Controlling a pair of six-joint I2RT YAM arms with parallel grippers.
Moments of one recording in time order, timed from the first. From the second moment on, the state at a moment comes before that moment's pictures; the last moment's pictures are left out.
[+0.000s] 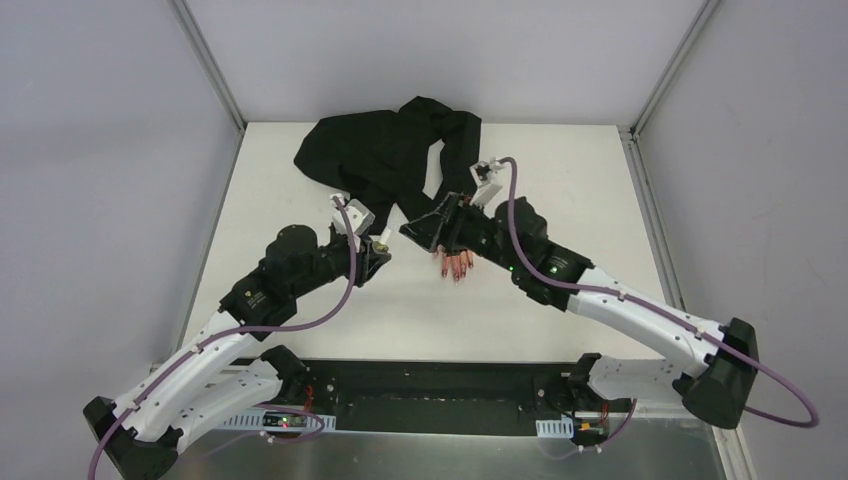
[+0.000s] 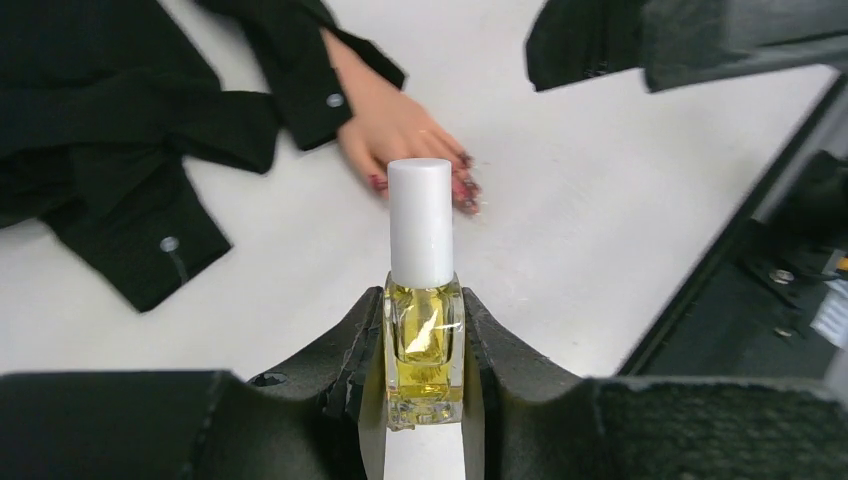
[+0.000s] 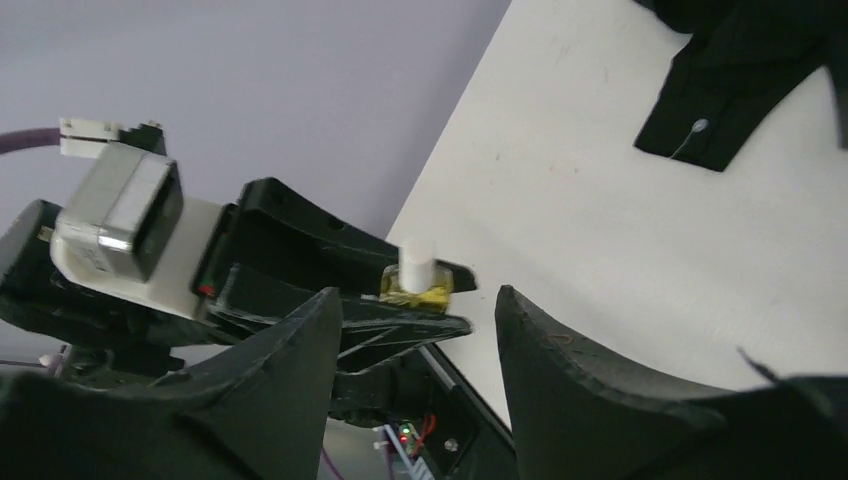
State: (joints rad) left arm -0.69 0.71 0.74 -0.31 0.09 -0.07; right arm 0.97 1.20 1.03 0.02 -0.01 0.88
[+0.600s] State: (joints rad) left arm -0.69 0.84 0.86 -0.25 0.89 -0.24; right arm 0.85 0.85 0.55 0.66 -0.45 0.74
